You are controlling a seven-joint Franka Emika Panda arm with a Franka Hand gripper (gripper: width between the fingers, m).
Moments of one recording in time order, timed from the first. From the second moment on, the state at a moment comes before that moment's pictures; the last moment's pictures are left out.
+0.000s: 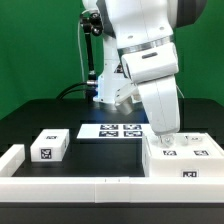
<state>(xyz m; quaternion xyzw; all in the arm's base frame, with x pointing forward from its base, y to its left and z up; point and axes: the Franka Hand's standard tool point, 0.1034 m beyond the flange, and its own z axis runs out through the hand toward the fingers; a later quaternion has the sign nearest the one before) 0.584 0.073 0.059 -0.71 -0.70 -0.08 0.09</state>
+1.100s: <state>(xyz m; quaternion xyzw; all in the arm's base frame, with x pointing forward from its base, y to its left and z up) 0.568 0.070 0.084 -0.72 -0.69 -0.07 0.07</state>
